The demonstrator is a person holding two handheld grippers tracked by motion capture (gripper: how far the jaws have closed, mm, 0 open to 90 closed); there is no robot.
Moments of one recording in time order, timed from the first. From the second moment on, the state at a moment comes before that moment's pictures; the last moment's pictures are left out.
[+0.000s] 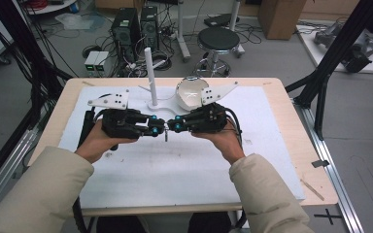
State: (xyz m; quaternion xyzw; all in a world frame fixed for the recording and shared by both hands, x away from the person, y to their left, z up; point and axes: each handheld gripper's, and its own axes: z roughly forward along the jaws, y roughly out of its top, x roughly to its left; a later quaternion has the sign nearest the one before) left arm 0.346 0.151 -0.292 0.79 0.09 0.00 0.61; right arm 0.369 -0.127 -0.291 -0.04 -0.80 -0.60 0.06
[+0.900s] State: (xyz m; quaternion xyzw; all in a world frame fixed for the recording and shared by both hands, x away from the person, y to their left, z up) left arm 0.347 0.154 -0.292 0.79 0.11 -0.01 0.60; right arm 0.371 -0.126 -0.298 -0.04 -0.78 -0.62 0.06
